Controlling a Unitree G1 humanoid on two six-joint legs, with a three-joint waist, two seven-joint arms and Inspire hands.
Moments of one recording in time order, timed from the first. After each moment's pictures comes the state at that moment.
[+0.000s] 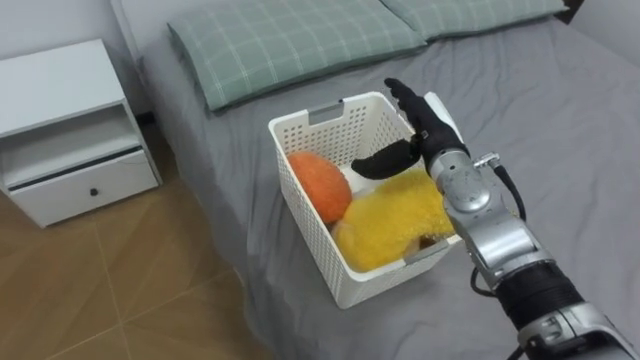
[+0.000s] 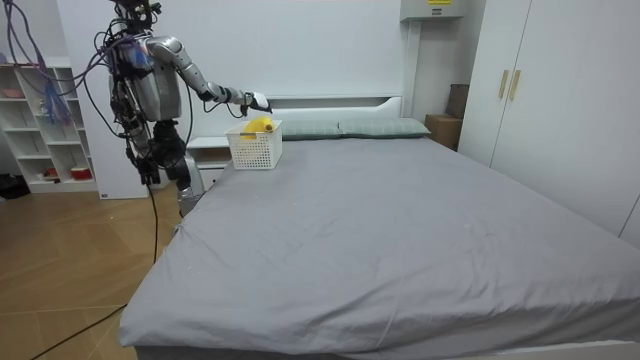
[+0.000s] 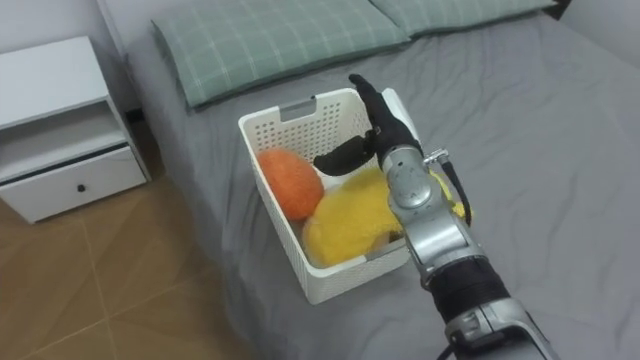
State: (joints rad) left arm 0.26 0.15 0.17 0.88 0.47 0.23 0.11; right arm -0.52 -0.26 0.25 0.53 -0.08 0.16 -0.09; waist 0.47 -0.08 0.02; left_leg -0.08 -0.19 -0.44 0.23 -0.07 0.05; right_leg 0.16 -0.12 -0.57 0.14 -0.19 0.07
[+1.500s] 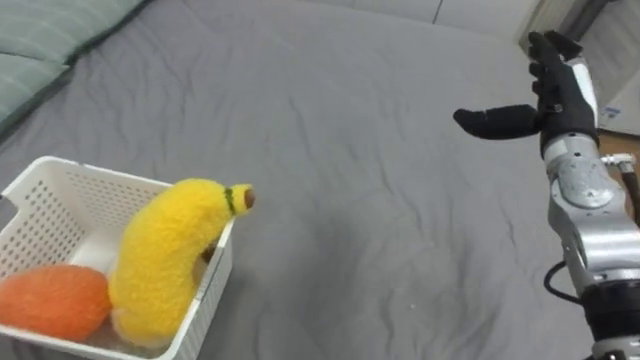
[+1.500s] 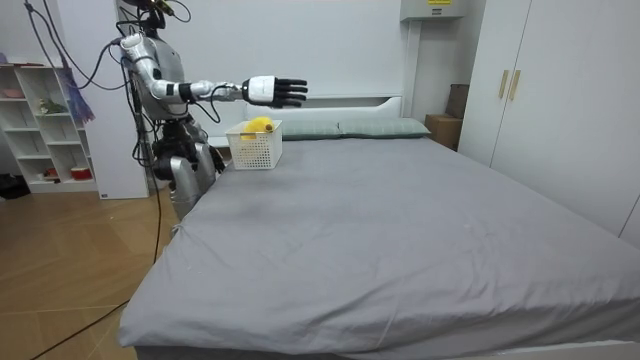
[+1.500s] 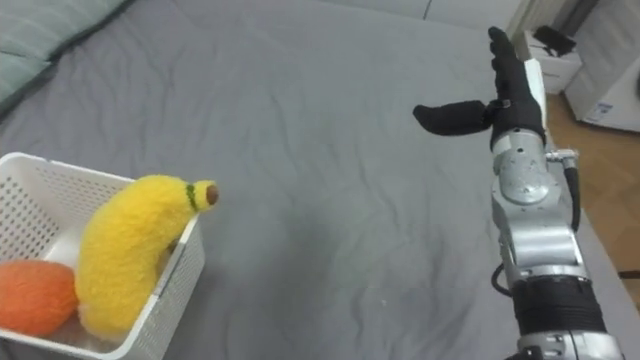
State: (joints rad) left arm 0.23 0.19 0.19 0.93 0.40 0.23 0.14; right arm -0.37 -0.42 -0.10 0.38 0.03 0.12 -0.15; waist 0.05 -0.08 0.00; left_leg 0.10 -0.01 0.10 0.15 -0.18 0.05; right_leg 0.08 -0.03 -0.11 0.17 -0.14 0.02
